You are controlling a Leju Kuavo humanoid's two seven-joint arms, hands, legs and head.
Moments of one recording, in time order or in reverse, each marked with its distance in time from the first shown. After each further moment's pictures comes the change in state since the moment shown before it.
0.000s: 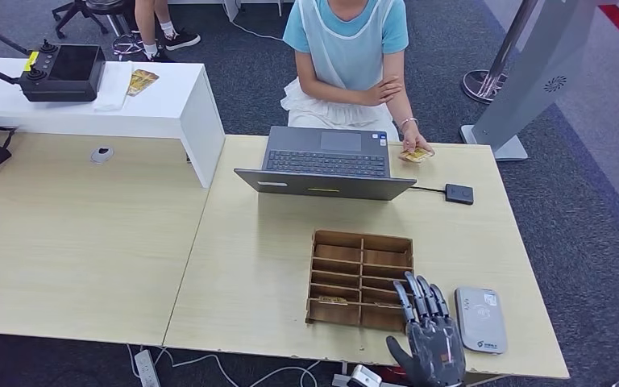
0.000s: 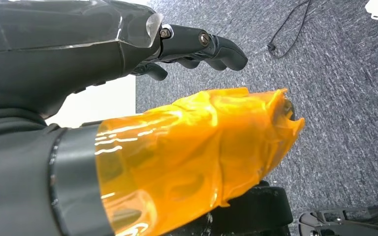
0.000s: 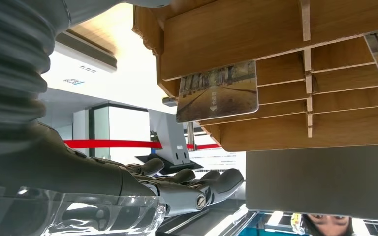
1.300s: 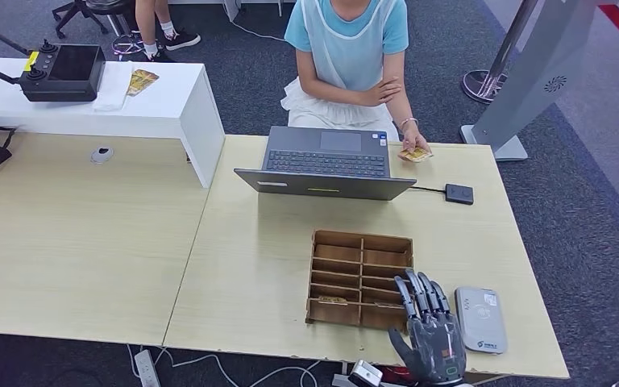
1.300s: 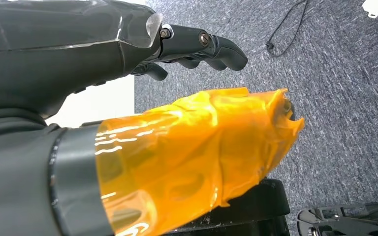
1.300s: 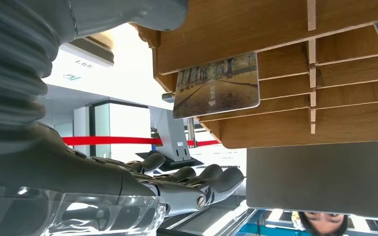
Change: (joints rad) left arm 0.000 -0.005 0.000 0.000 0.000 0.000 -0.003; right arm -0.002 0.019 -0.037 0.014 0.006 0.000 -0.029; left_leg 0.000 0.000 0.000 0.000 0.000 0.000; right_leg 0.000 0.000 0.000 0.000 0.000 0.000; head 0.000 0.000
